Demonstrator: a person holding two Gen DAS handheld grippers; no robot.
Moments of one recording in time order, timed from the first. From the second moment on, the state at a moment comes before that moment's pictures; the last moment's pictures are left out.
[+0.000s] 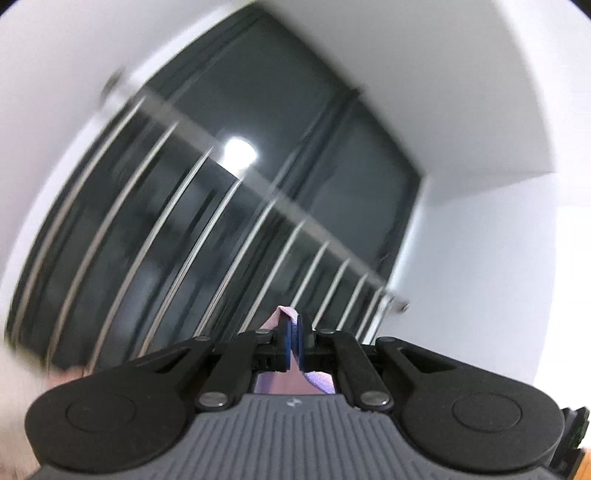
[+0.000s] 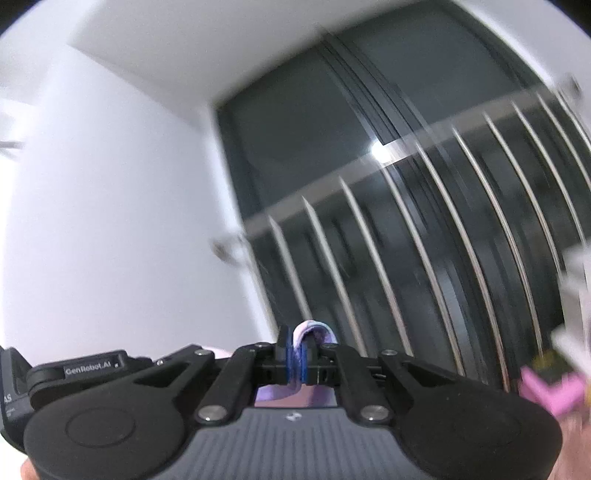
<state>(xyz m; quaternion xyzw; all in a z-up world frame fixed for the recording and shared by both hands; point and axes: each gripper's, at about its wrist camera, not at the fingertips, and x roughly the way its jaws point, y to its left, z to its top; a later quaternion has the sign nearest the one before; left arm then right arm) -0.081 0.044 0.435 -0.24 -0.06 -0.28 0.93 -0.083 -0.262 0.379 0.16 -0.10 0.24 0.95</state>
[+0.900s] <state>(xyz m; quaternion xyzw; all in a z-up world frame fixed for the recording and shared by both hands) 0.023 0.087 0.130 -0.11 0.29 -0.09 0.95 0.088 -0.178 0.149 -0.03 0.30 0.17 0.94</state>
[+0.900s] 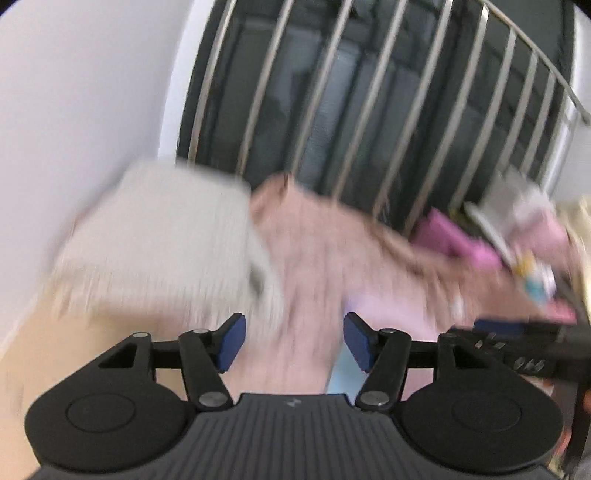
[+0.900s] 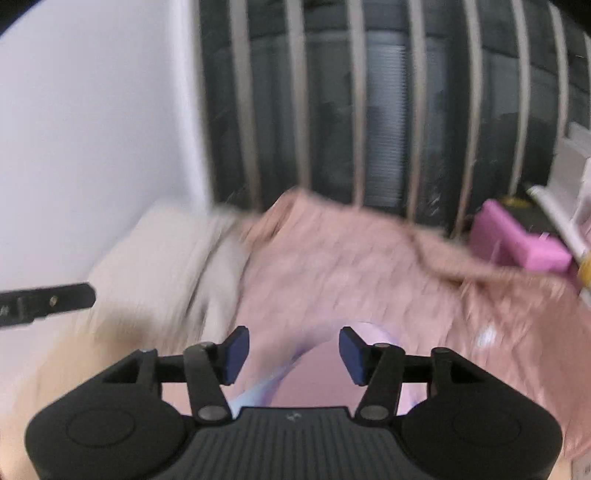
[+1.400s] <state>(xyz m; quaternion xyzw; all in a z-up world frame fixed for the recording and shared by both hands) -0.062 -0.006 0.017 -0.12 0.40 -0.23 0.88 -0.097 -0.202 0.016 -0.04 0.35 0.21 0.91</state>
